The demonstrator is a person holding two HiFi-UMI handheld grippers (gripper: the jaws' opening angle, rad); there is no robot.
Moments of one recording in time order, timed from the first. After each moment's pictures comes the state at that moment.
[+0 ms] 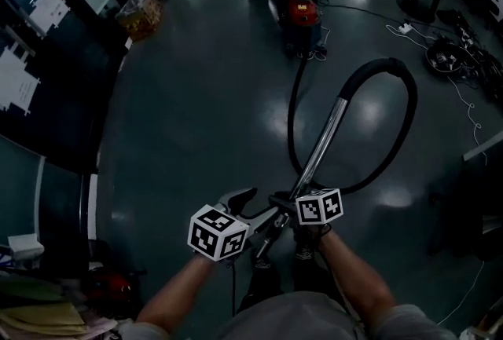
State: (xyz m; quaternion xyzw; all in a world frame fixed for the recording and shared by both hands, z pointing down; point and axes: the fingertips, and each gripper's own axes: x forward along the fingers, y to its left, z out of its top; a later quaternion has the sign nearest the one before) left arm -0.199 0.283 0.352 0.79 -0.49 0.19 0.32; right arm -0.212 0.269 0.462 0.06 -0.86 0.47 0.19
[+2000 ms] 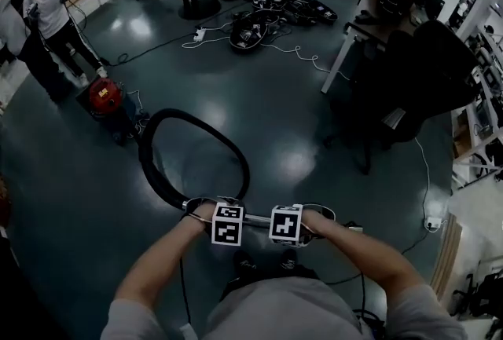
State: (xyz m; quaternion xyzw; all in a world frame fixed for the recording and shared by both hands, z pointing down) left arm -0.062 0.122 0.502 0.75 0.30 0.55 -0.21; right arm -0.014 0.188 0.484 0.14 -0.72 0.31 0.60
